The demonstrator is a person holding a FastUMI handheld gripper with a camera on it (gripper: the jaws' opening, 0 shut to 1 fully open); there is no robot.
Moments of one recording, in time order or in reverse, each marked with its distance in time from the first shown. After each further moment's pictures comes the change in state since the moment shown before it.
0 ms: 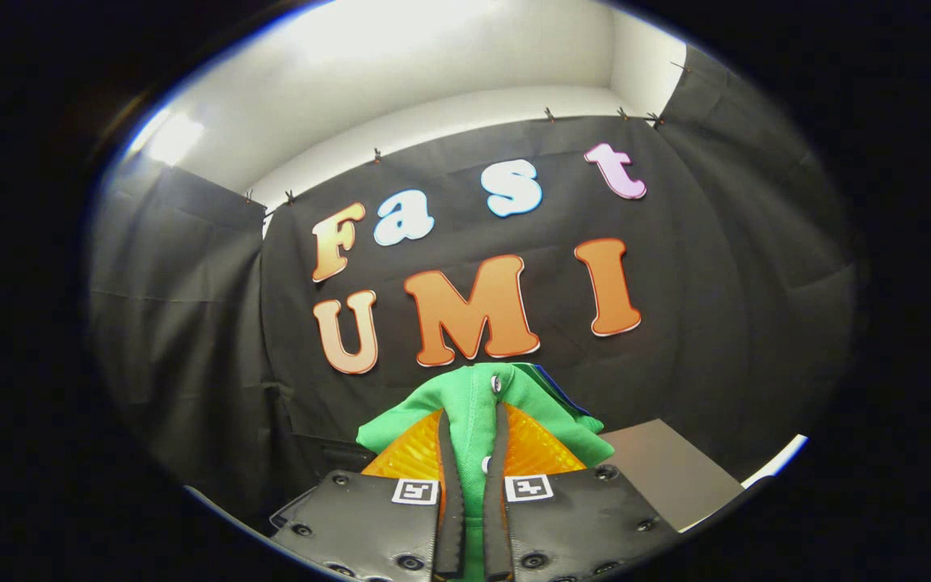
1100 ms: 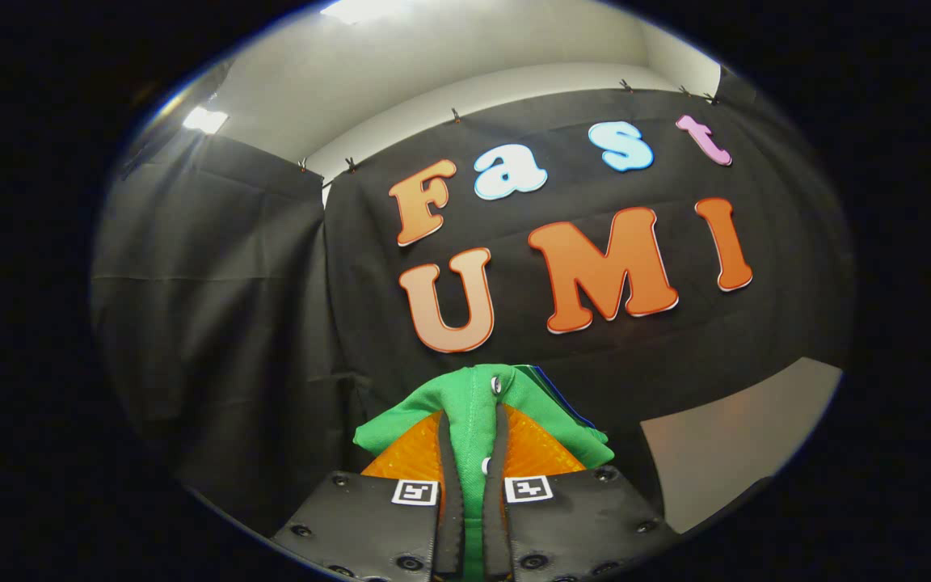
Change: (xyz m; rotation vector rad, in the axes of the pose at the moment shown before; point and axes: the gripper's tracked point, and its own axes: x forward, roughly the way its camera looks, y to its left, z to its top) arm 0.126 0.292 -0.121 0.056 0.143 0.151
